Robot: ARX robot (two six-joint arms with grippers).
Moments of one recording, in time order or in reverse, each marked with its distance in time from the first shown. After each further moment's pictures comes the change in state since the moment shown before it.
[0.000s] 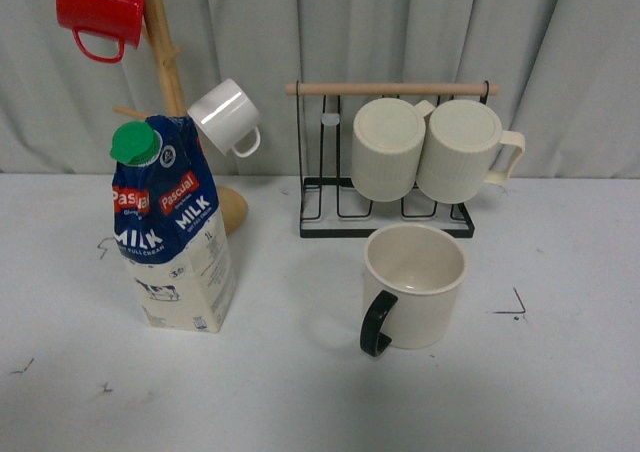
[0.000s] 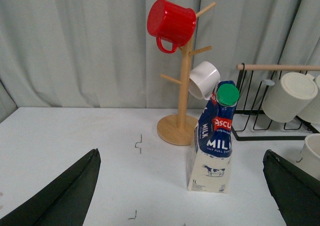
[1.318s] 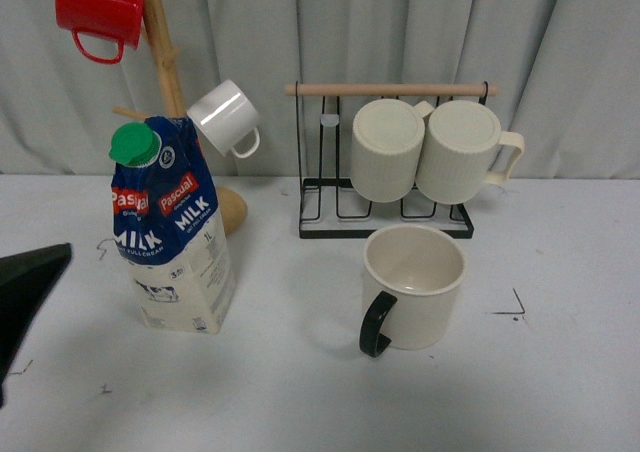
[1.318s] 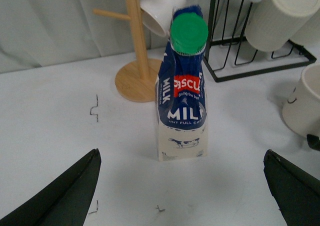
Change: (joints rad) left arm -0.194 1.072 0.209 0.545 -0.055 0.075; right arm 0.000 -0.212 0.000 -0.221 -0.003 -0.001
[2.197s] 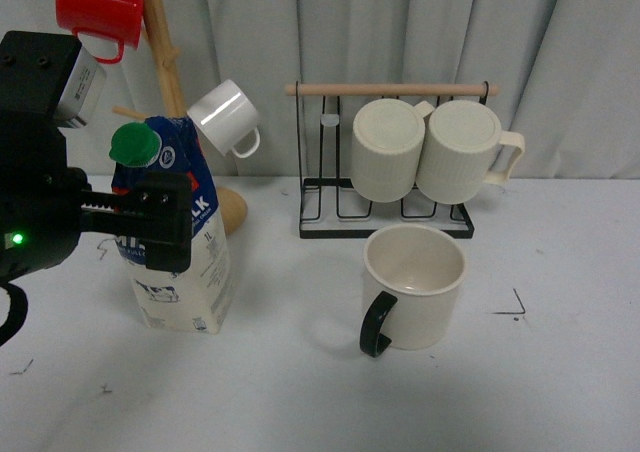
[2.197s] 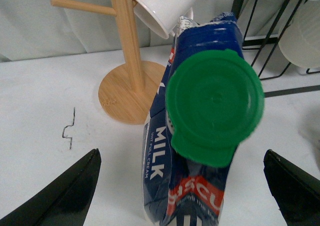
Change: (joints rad) left arm -0.039 0.597 0.360 0.155 -0.076 -0.079; right arm 0.000 0.000 0.000 0.000 0.000 0.000
